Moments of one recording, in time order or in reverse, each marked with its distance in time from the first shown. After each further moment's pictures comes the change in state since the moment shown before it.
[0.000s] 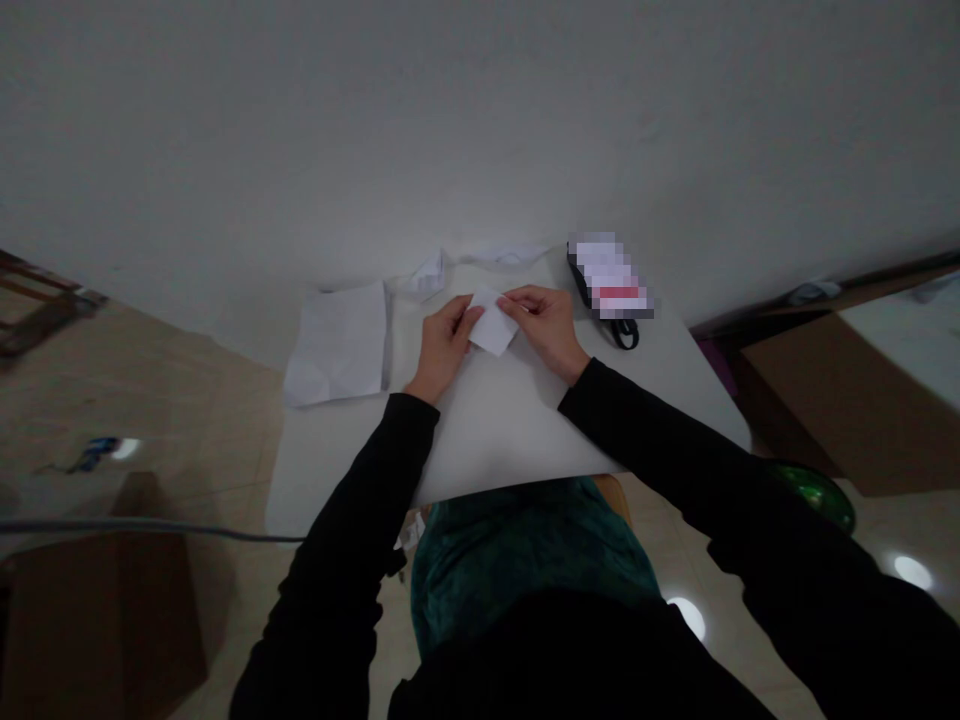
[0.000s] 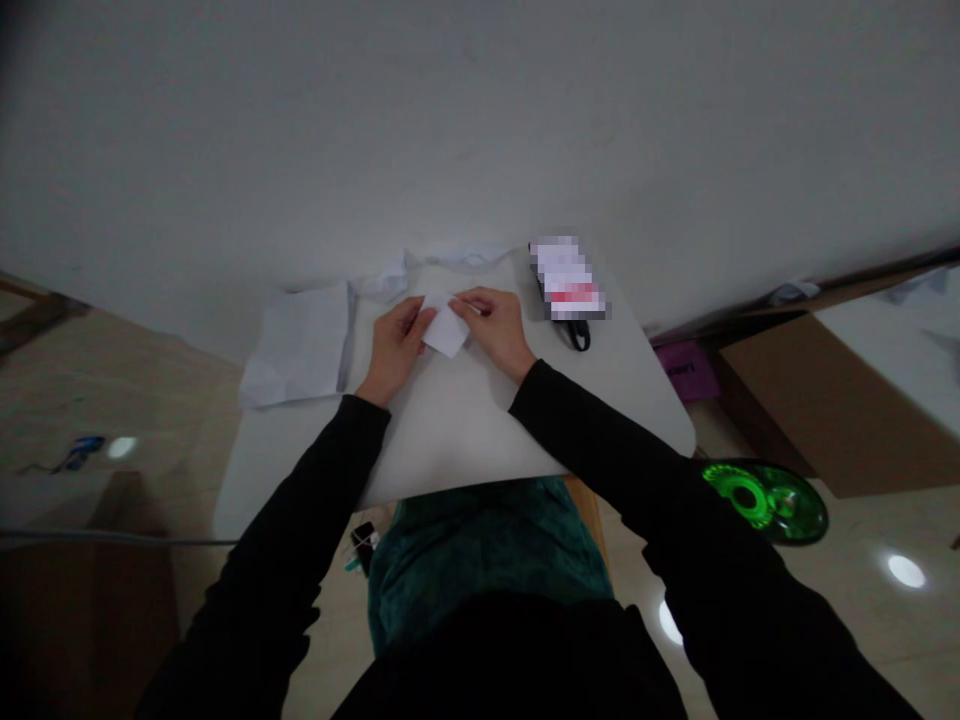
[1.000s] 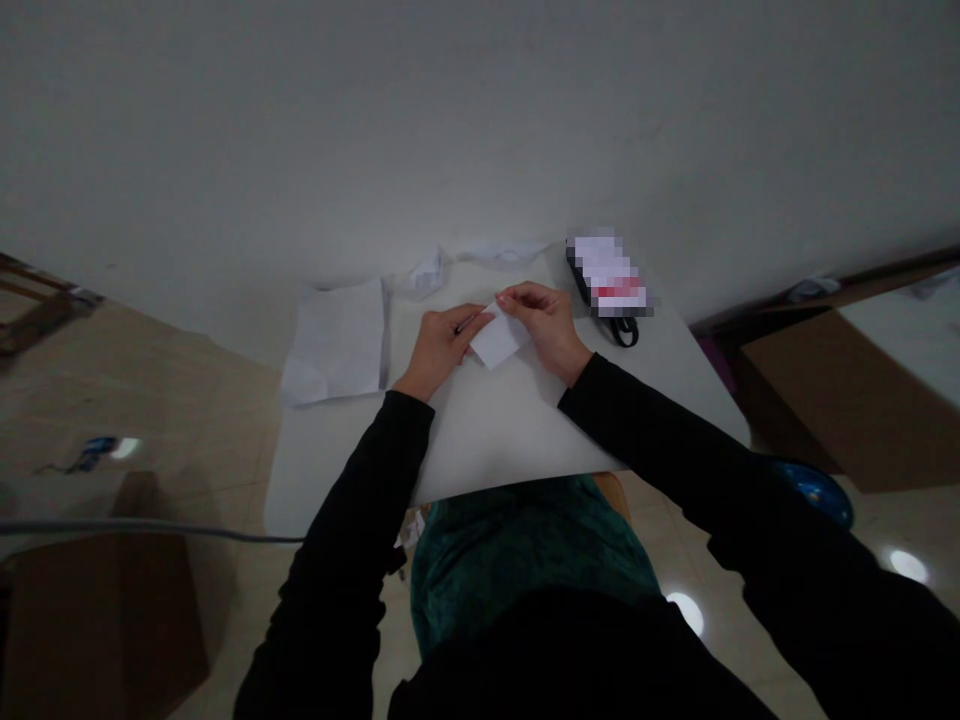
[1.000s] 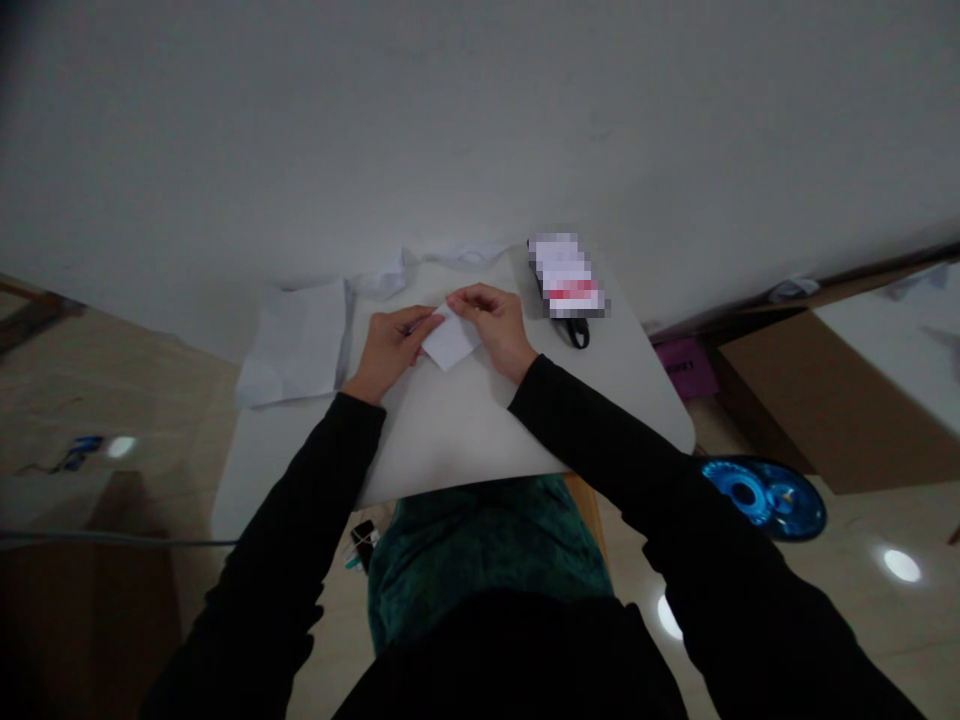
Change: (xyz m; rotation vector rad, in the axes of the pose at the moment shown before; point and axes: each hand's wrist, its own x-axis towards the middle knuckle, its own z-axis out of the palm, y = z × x) left_hand -0.002 0.023 -0.013 0.224 -0.168 0.002; right_hand -0.003 -0.002 0.003 0.256 0.031 0.159
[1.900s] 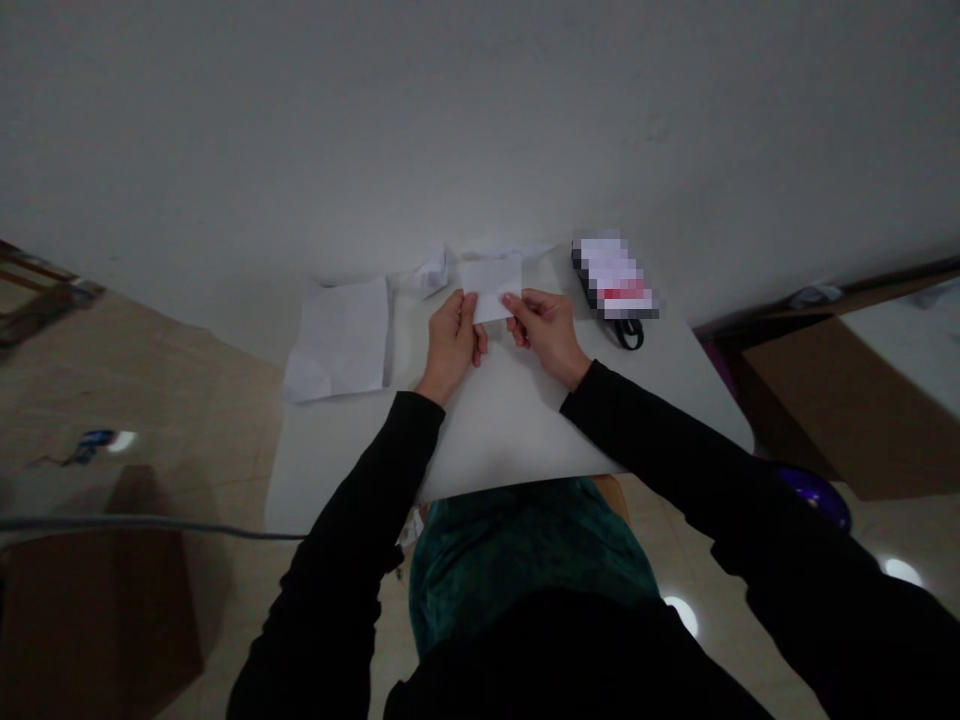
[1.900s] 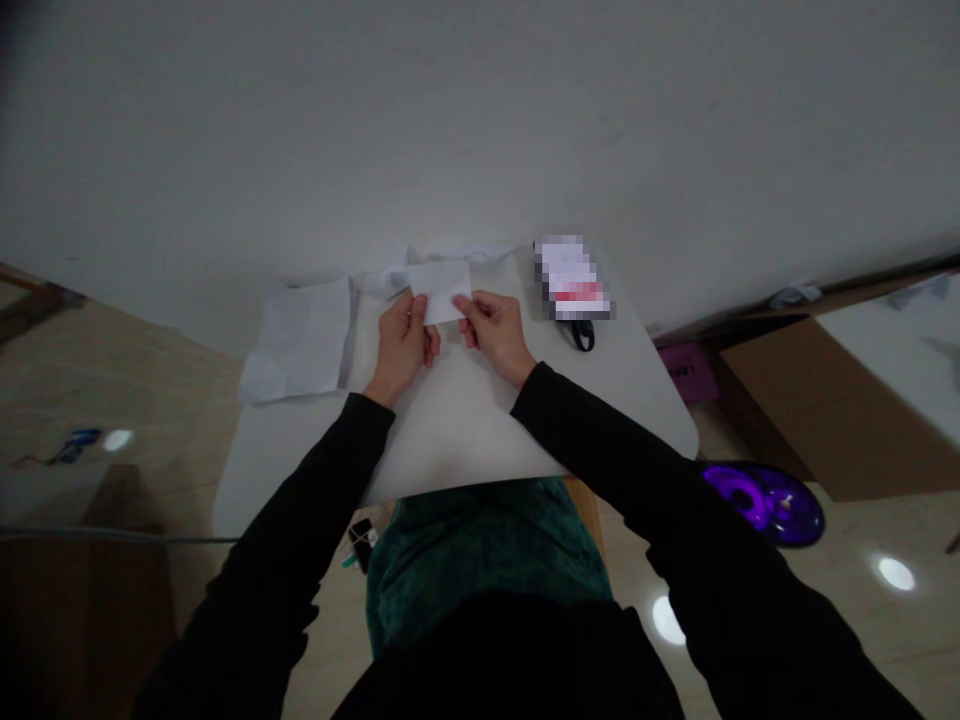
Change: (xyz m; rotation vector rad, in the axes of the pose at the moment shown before) left_hand 0.001 0.002 0.024 -0.403 0.201 -0.201; right_hand -0.012 -0.016 0.006 -0.138 -0.107 0.025
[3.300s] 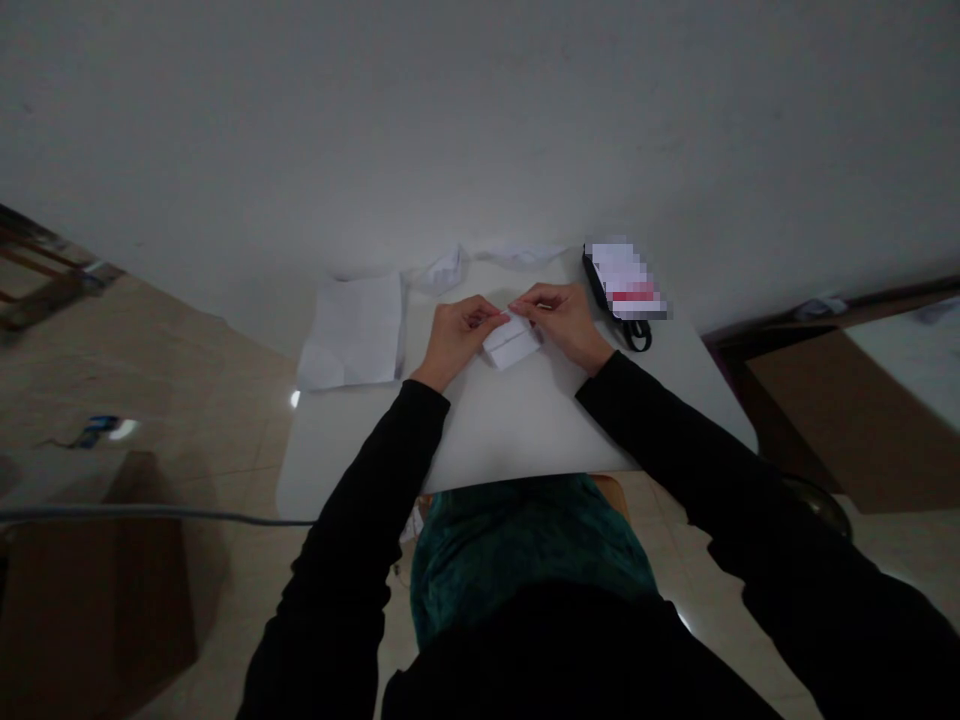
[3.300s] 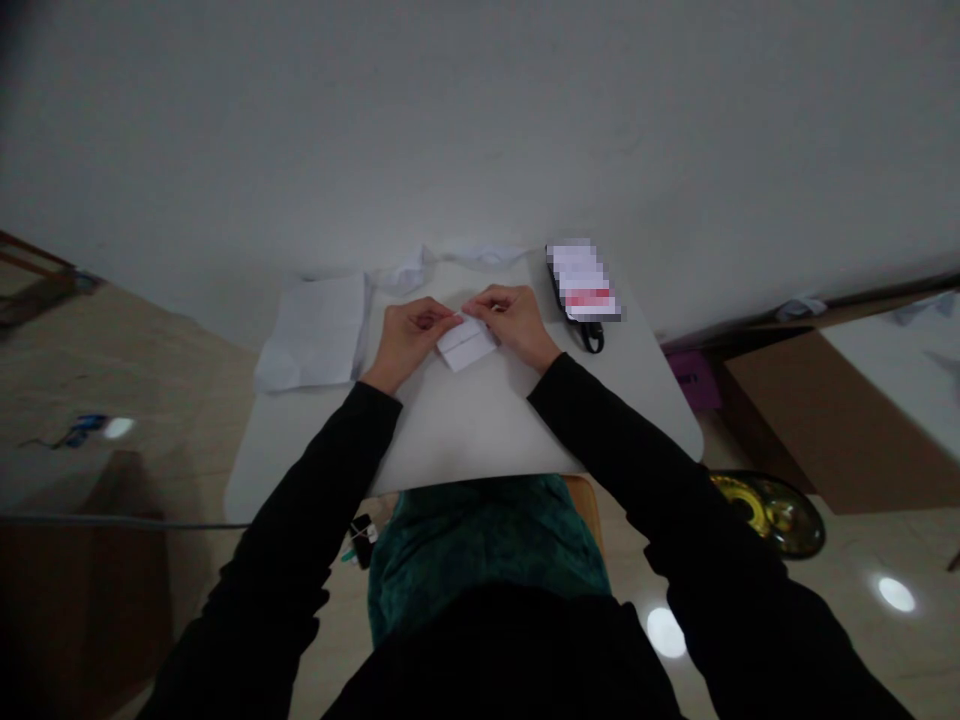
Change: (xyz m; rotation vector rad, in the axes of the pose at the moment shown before) left_hand 0.007 -0.008 -0.019 0.189 -0.089 0.185; right_hand 0.016 0.003 -0.020 -0.187 -0.089 -0.117
